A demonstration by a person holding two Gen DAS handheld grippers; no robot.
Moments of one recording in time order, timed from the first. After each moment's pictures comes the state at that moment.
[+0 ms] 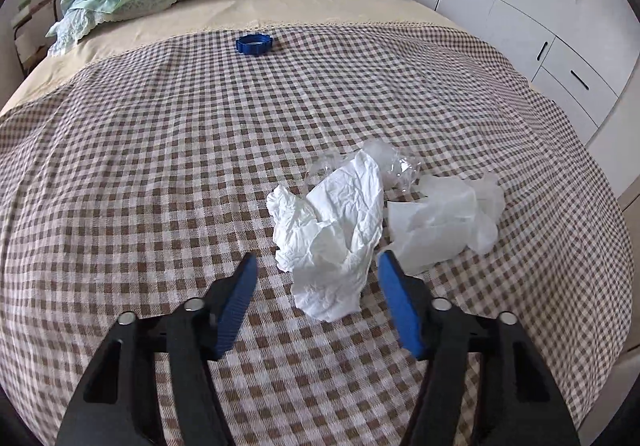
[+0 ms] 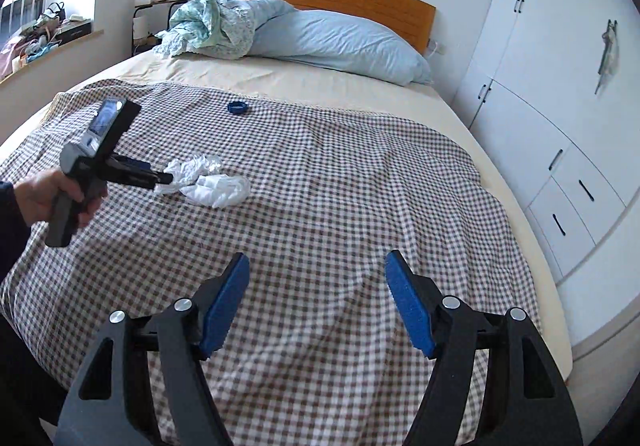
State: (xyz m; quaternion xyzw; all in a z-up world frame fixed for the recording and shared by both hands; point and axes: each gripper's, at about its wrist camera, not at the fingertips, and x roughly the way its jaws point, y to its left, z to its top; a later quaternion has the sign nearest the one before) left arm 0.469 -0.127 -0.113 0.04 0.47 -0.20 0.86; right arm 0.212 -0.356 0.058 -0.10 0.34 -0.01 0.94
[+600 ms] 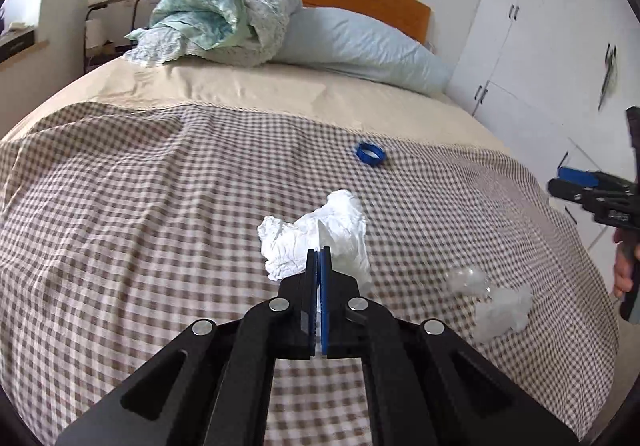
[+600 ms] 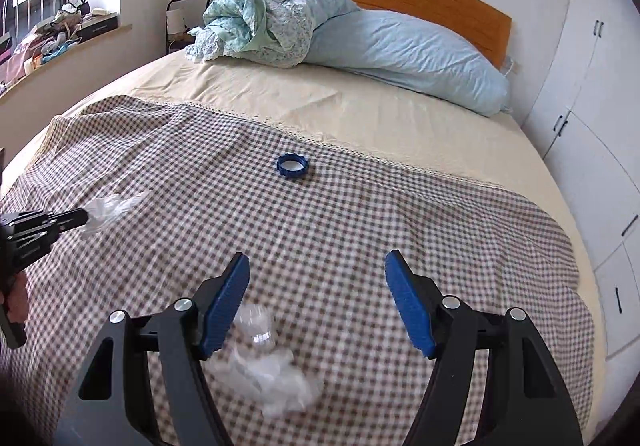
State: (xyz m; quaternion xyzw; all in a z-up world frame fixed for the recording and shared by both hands) left arm 0.494 0.043 -0.051 -0.09 0.35 -0.14 0.92; right arm 0.498 -0.254 0.041 -0.11 0.38 0.08 0.92
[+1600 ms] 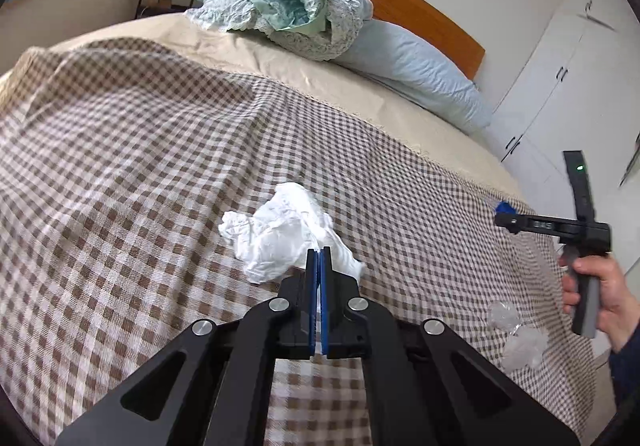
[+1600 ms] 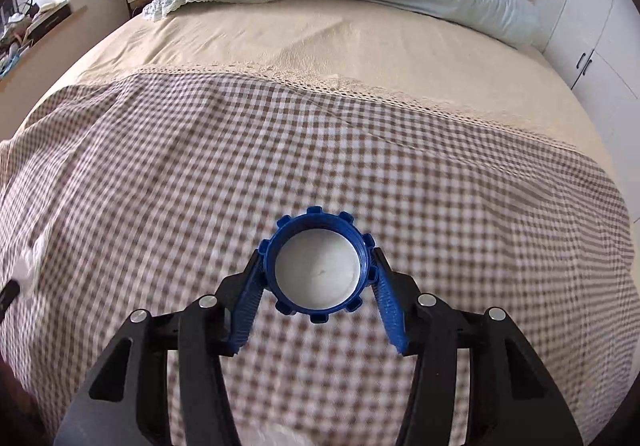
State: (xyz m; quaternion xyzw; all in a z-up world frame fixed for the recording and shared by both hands) left arm 0.496 0.091 -0.075 -0.16 0.36 -0.10 0.91; right arm 0.545 -0.253 0.009 -0.07 0.46 0.05 0.88
